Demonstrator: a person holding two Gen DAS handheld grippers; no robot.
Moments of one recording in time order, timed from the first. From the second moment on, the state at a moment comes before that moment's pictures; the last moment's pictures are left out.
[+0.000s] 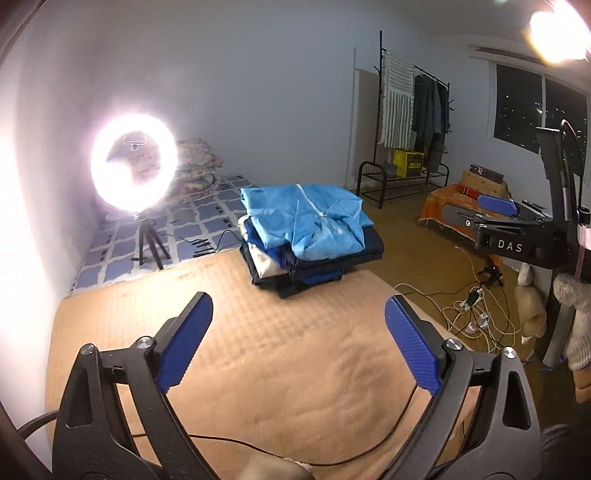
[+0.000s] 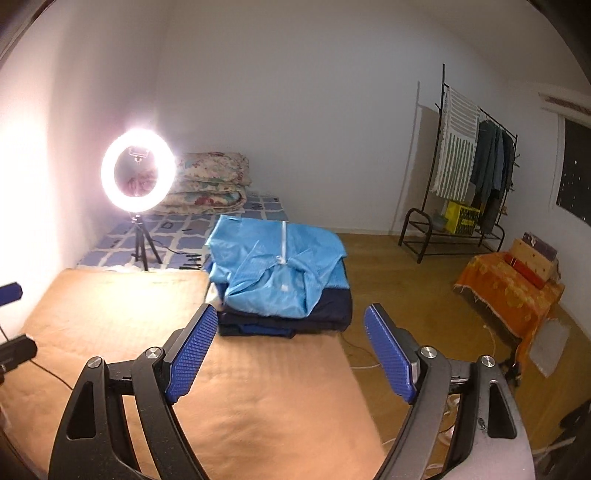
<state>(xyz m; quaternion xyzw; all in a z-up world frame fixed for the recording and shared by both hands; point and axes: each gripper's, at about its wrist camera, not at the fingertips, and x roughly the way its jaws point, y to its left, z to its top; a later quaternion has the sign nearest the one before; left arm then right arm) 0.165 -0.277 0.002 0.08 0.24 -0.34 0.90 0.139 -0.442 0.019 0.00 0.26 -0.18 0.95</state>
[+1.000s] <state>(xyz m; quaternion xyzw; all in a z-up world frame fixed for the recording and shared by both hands) 0.120 -0.242 -0.050 0.10 0.26 -0.29 0.92 0.095 -0.386 -0.042 0.01 0.26 -0.20 0.95</state>
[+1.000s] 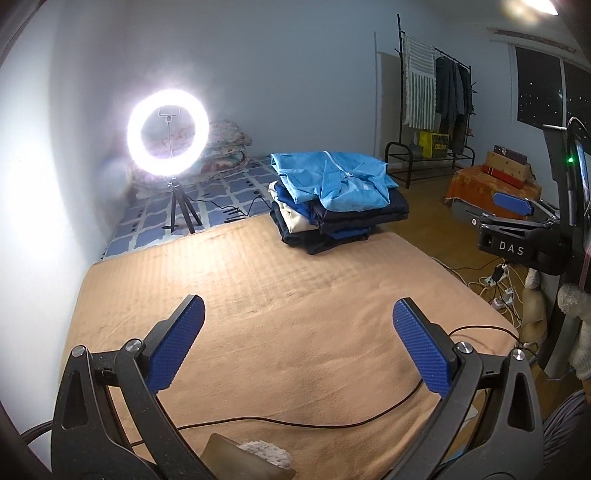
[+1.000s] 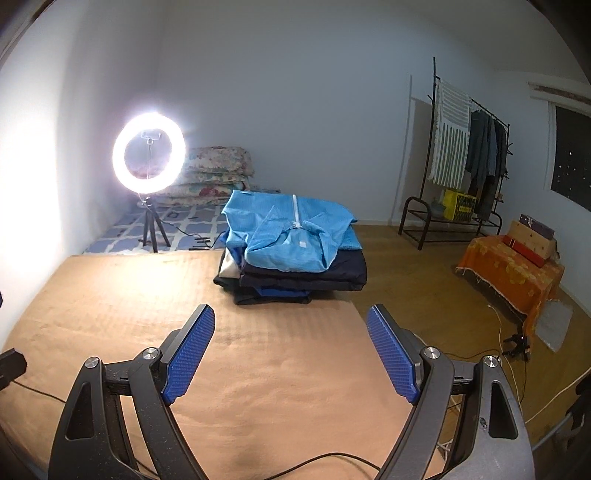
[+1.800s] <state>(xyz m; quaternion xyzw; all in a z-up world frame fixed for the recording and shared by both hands) 0.114 -0.240 -0.050 0.10 0.26 -0.29 0.92 0.098 -0.387 -0.042 0.03 0.26 -0.19 0.95</state>
